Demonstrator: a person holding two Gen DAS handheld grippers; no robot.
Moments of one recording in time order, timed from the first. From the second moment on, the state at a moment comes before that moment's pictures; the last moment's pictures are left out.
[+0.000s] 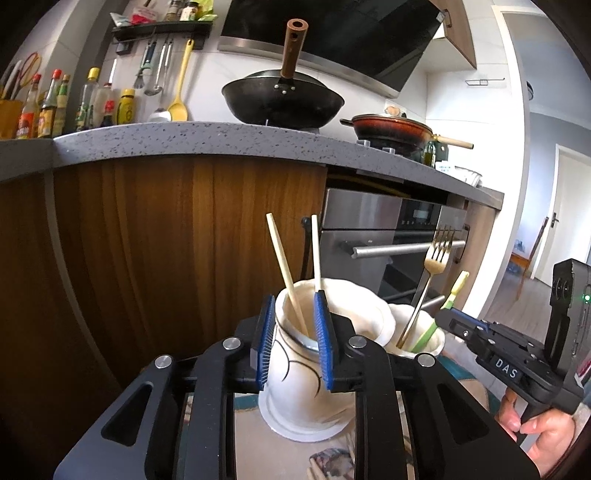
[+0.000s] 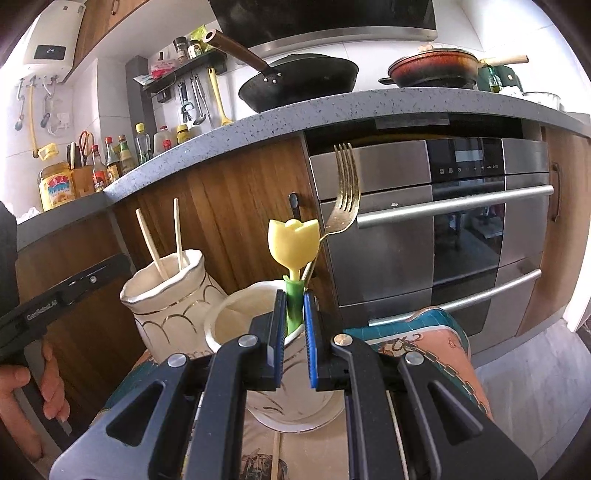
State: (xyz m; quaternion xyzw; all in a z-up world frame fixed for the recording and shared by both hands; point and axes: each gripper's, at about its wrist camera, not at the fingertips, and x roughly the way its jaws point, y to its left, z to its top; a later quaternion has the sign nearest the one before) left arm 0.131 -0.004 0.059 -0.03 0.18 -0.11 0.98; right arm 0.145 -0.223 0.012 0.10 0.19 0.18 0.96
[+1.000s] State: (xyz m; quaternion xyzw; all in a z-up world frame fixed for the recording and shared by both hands) left arm 0.070 0.011 0.041 0.01 0.25 -0.07 0.96; right arm 0.082 -0.246 0.018 0.07 0.23 0.17 0.96
